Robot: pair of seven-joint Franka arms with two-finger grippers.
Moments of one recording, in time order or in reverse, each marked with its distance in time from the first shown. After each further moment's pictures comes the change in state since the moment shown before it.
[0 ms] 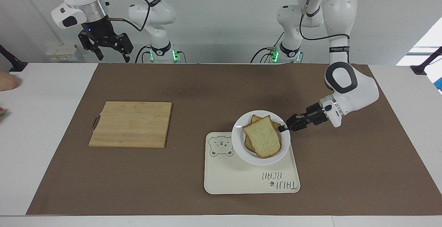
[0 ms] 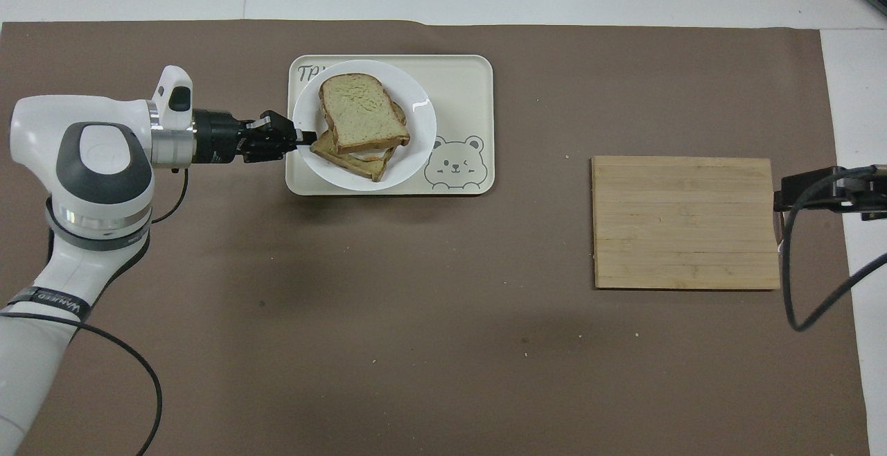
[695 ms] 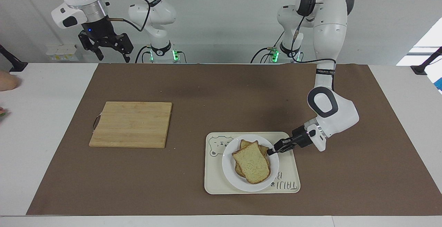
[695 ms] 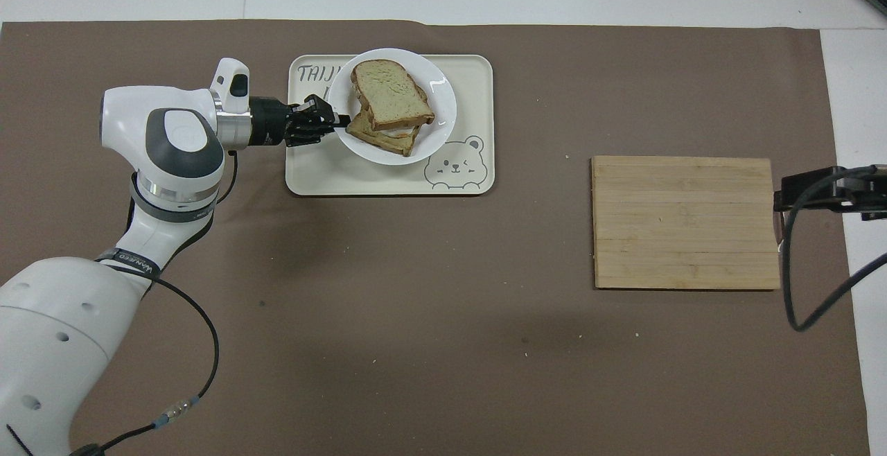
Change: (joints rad) left arm -0.004 0.187 -0.059 0.129 -0.018 0.097 -0.024; right arm 0.000 0.000 0.000 0.000 0.000 0.000 0.000
